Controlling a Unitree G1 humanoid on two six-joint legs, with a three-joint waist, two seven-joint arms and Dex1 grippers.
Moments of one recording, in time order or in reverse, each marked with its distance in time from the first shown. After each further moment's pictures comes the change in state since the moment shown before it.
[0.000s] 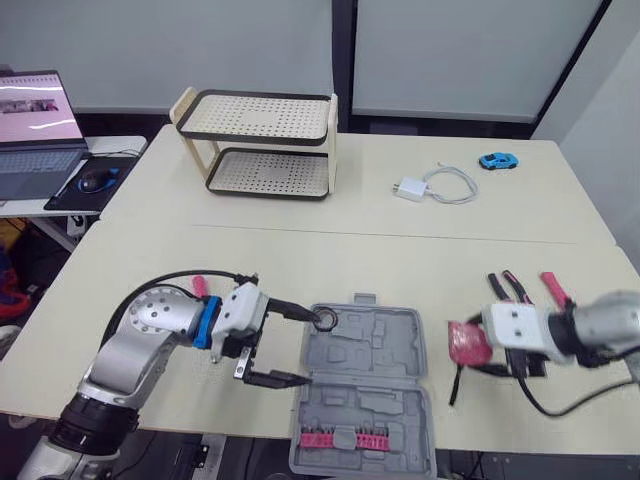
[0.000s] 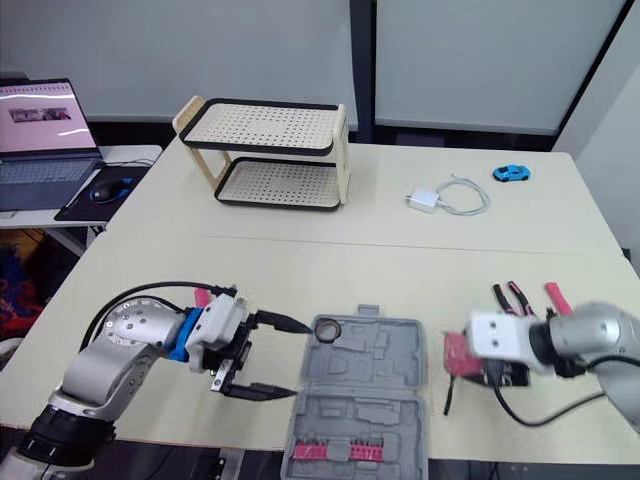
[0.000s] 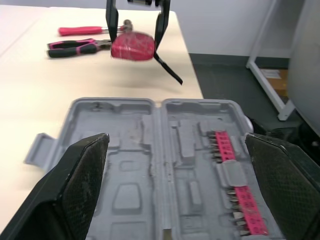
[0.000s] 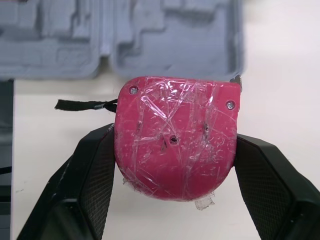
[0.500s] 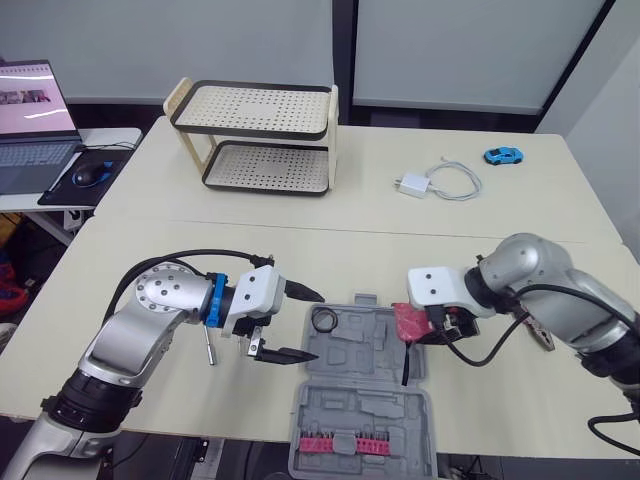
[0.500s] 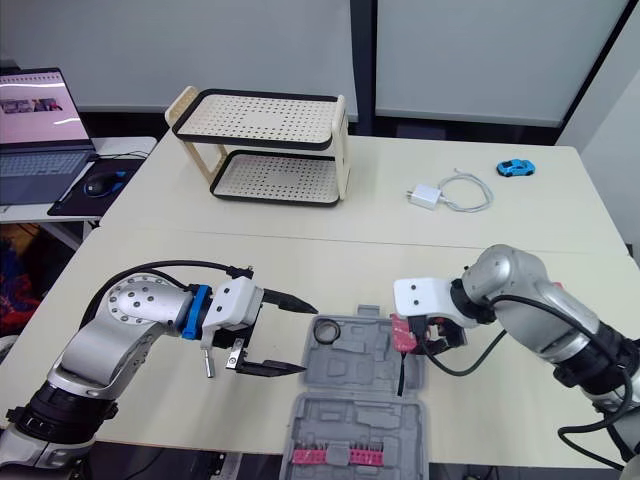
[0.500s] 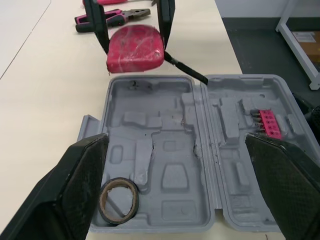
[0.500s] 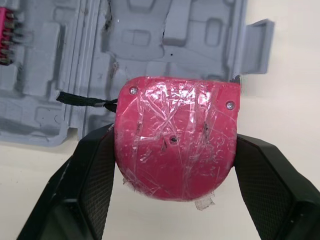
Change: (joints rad) left arm -0.105 0.031 -0.063 -0.041 0.116 0.050 0.048; right arm -0.506 0.250 0.521 0.190 -0.174 0.229 0.097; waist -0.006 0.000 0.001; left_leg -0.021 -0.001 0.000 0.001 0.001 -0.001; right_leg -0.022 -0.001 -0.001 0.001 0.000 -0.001
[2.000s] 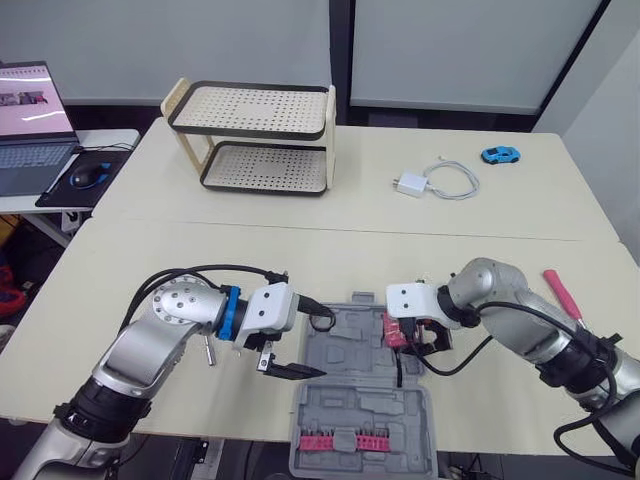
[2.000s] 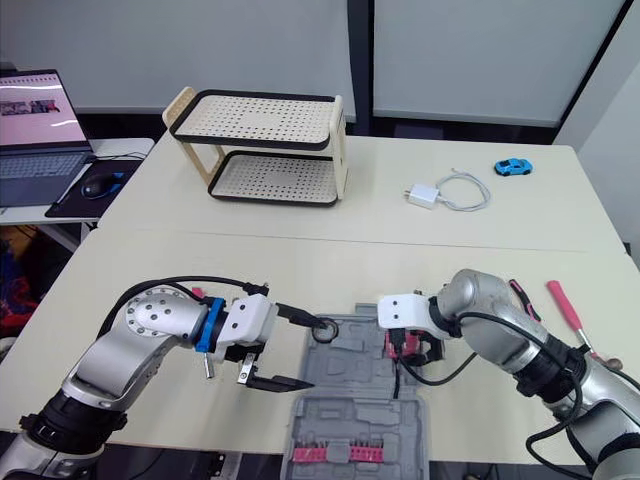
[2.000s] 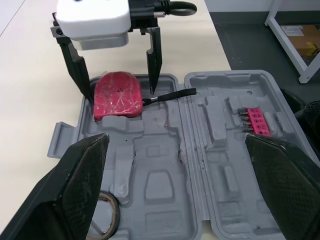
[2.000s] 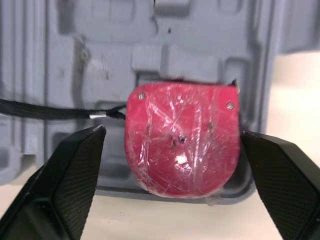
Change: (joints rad) left arm 0.045 -0.022 -0.050 -0.034 0.035 -0.016 0.007; right arm 0.053 0.127 0.003 0.035 -0.125 0.029 -0.060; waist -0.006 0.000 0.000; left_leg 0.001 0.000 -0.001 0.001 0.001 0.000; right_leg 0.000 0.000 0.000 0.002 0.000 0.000
